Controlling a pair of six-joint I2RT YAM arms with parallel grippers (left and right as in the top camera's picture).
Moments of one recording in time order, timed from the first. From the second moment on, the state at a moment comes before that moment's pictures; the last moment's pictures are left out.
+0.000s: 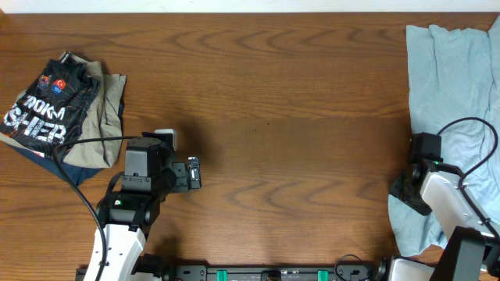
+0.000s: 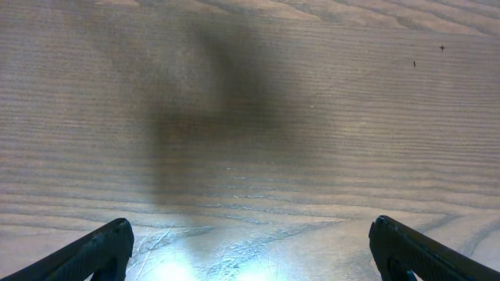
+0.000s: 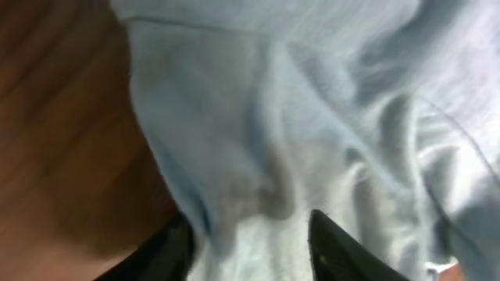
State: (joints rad) left arm -0.11 0.94 0.60 -0.62 0.10 -0.18; right arm -0.24 1.42 0.61 -0.66 0.33 0.49
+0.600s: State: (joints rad) left arm -0.11 0.94 0.60 -0.60 0.10 -0.18; right arm -0.28 1.42 0.63 -0.69 0.26 0.49
